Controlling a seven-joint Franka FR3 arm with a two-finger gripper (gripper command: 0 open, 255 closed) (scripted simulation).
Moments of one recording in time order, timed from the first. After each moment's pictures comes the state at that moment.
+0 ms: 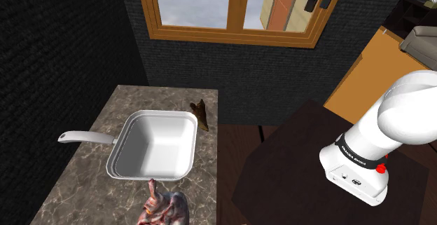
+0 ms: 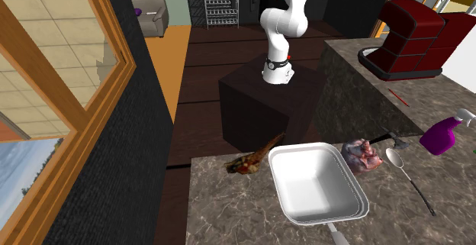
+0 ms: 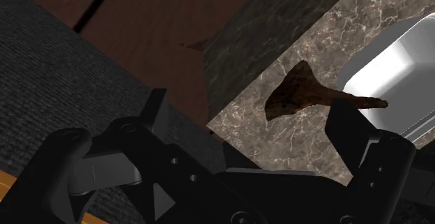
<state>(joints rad) -0.01 -0.74 -0.04 -2.26 0.05 1.54 -0.01</state>
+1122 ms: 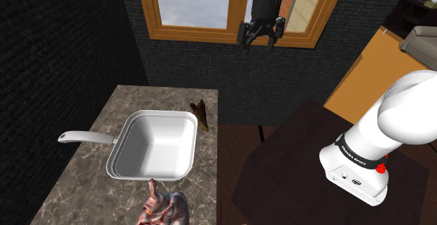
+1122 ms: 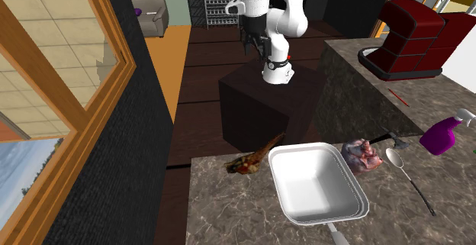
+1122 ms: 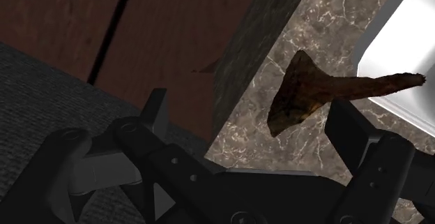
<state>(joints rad) -0.01 -0.40 0.25 -2.32 0.14 1.85 0.48</state>
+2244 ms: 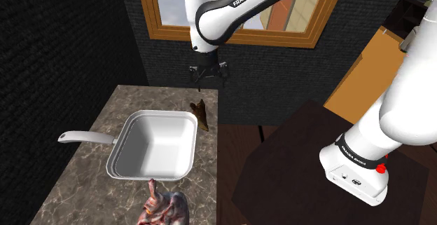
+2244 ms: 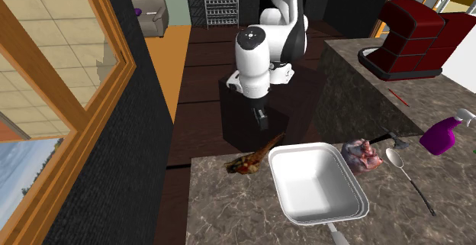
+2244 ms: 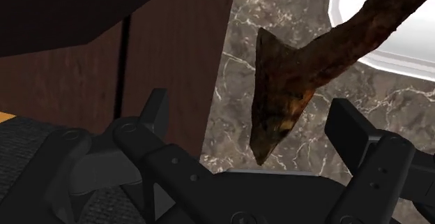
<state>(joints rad) 0.04 0.28 0.37 -2.00 -0.03 2.07 1.04</state>
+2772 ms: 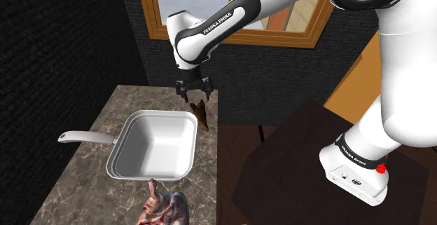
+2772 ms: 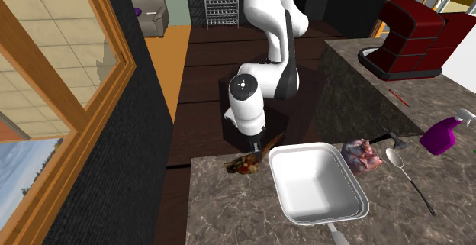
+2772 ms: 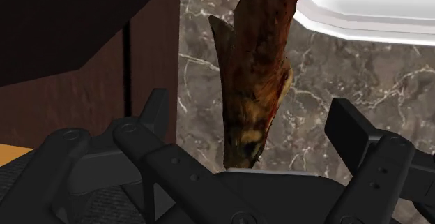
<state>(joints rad) 0.13 0.61 0.31 -1.72 -0.09 2.06 1.22</state>
